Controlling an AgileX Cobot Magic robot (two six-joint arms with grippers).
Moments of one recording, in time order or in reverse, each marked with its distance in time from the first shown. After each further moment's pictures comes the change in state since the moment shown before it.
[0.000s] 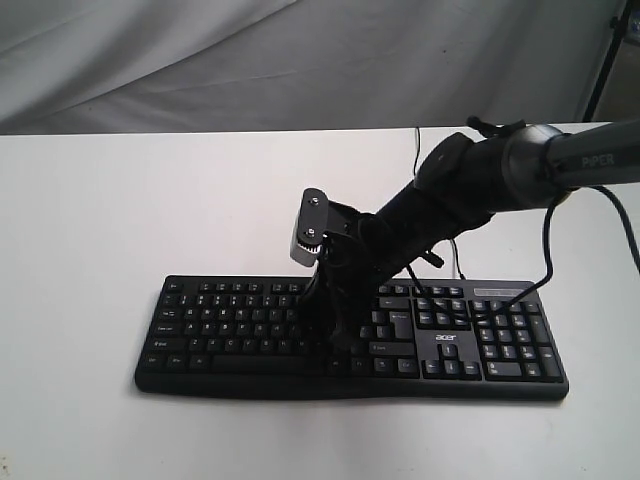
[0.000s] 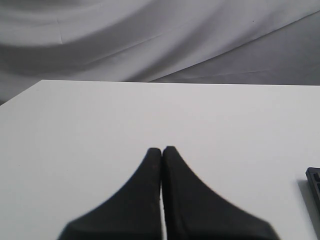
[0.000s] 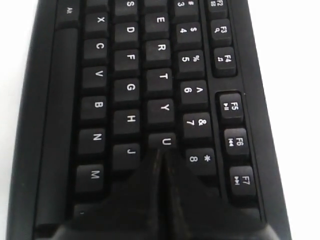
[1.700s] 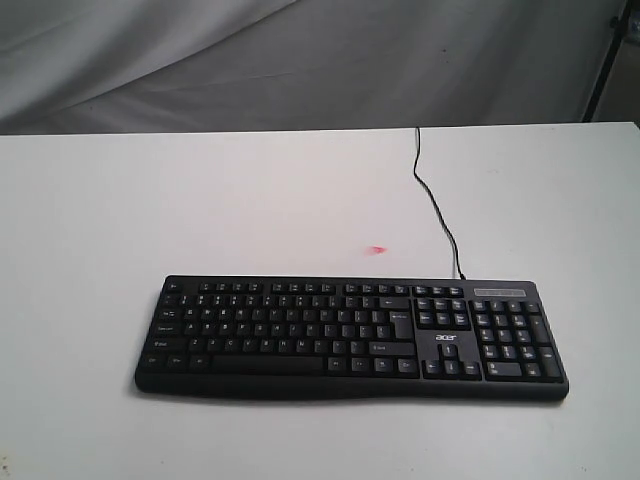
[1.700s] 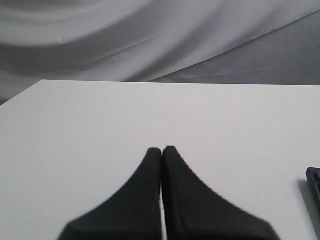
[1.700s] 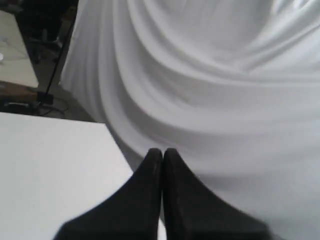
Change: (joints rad) left arm 0.000 0.000 0.000 0.000 0.000 0.000; right arm 0.000 -1.134 0.001 0.050 -0.132 0.359
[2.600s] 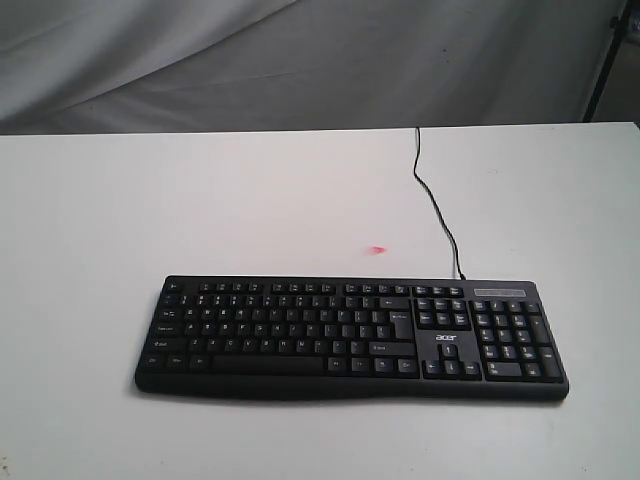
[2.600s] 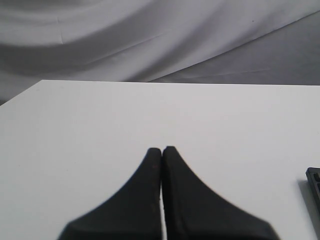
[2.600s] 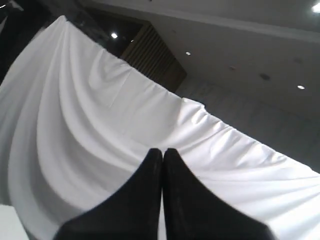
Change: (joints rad) left arm 0.000 0.000 0.000 0.000 0.000 0.000; right arm 0.000 -0.416 0.000 -0.124 -0.092 0.089
